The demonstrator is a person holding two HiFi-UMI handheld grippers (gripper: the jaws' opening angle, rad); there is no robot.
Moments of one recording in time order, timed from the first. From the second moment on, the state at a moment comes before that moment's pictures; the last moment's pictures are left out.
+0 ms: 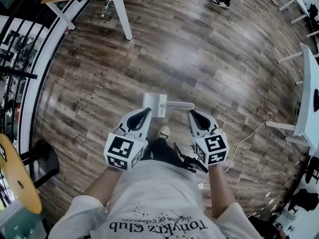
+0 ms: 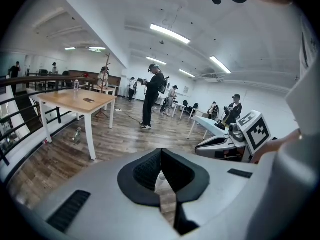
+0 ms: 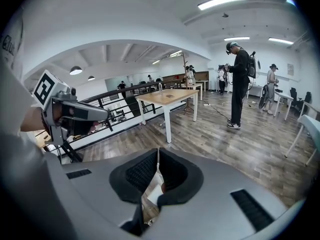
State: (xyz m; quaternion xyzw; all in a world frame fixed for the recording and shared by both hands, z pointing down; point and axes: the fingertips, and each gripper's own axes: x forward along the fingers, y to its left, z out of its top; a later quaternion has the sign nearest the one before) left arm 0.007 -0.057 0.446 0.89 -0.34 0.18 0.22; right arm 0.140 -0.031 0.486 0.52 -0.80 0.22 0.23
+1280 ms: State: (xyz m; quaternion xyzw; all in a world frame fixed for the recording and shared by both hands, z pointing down) left arm -0.004 -0.092 0.502 0.87 -0.37 0.21 0.27; right arm 0.101 -0.066 0.611 0.23 -0.83 0.04 0.50
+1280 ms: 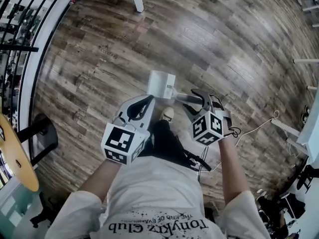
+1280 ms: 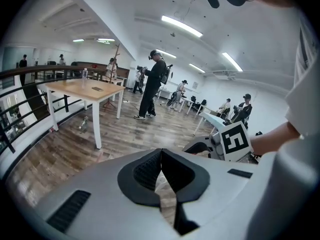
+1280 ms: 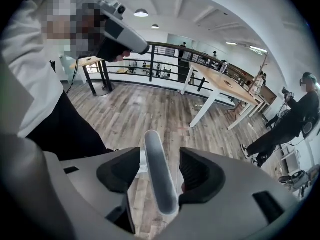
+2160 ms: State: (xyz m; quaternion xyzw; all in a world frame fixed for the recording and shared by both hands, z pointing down) left arm -0.023 -0.087 0.514 0.85 -0.39 0.21 0.28; right arm 0.086 -0.062 0.667 0.11 -0.83 0.05 0.55
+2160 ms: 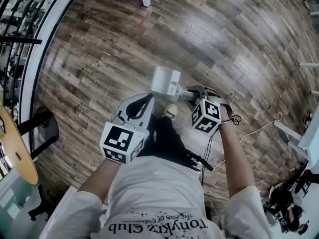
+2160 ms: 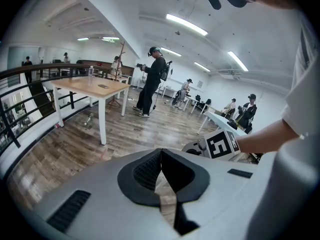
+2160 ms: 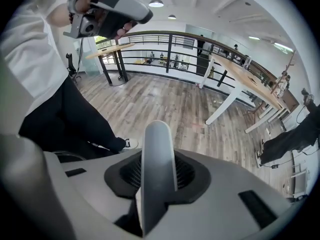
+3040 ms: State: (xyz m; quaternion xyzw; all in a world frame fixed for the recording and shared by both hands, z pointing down) left arm -0.031 -0.076 0.502 0.85 -0.41 0.20 0.27; right arm 0.081 -0.051 0.652 0.09 -0.83 0.04 0.55
